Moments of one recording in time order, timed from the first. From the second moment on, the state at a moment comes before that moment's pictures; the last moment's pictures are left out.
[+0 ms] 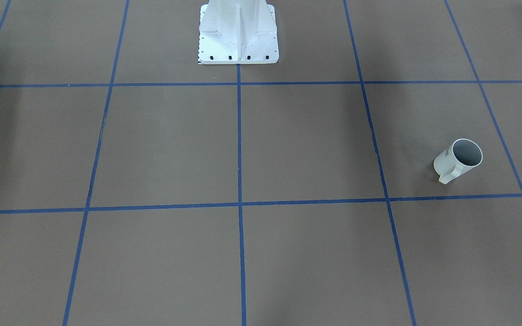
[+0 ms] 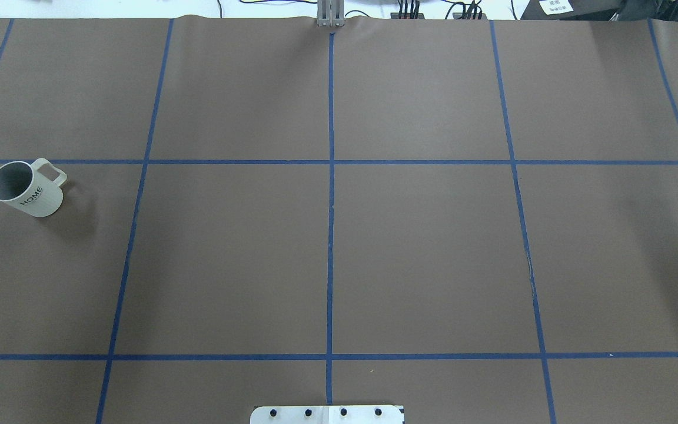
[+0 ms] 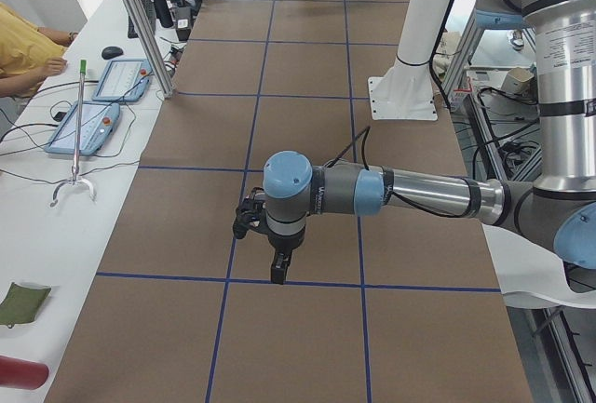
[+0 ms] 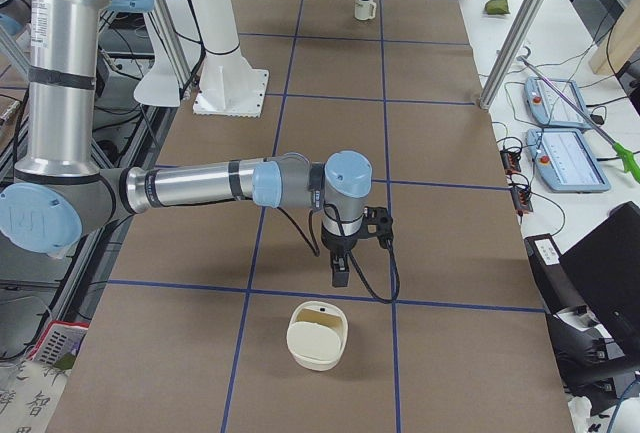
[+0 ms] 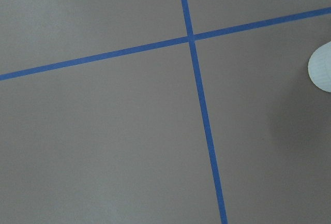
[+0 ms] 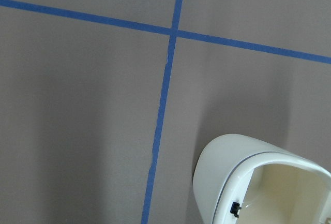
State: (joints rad) left arm -1.61 -1.39 -1.88 -1.49 -2.27 0.18; right arm 1.52 -1.70 1.85 -1.72 2.23 -0.10
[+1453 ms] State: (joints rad) left arm -1.61 -1.44 -1.86 -1.71 -2.31 0.16; right arm 1.55 -1.55 1.95 -1.71 2.23 -0.08
